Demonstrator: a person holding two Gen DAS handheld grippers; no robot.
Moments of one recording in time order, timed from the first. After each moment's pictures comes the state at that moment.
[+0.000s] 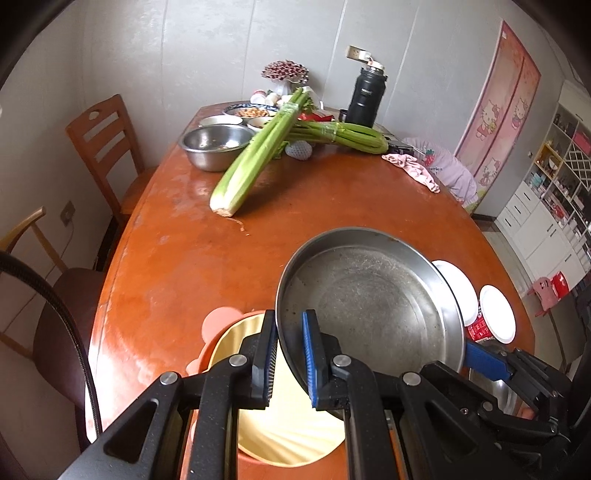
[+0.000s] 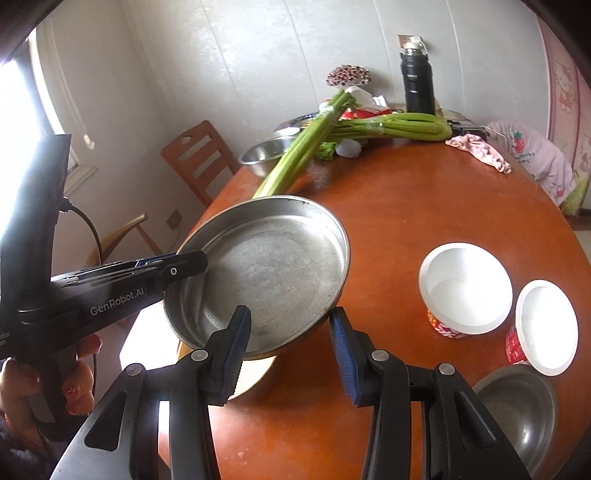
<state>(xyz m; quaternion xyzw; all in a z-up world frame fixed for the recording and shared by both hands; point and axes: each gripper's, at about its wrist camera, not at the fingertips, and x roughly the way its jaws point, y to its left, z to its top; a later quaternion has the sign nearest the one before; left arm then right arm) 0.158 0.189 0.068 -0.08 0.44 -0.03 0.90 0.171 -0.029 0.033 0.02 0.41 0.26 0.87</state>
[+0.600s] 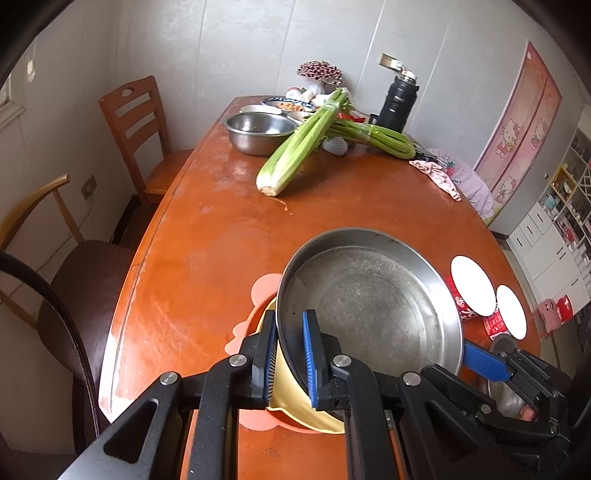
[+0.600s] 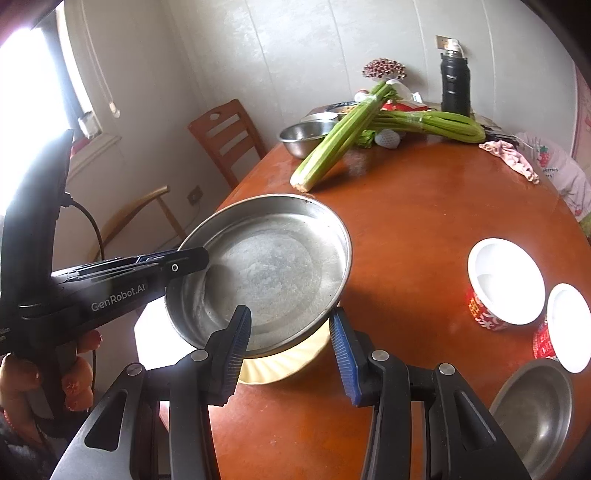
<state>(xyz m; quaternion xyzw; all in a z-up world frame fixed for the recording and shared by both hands) 0.123 0.233 0.048 -0.11 0.44 0.01 0.89 0.151 0.014 0.019 -0.02 0.42 0.30 0.86</state>
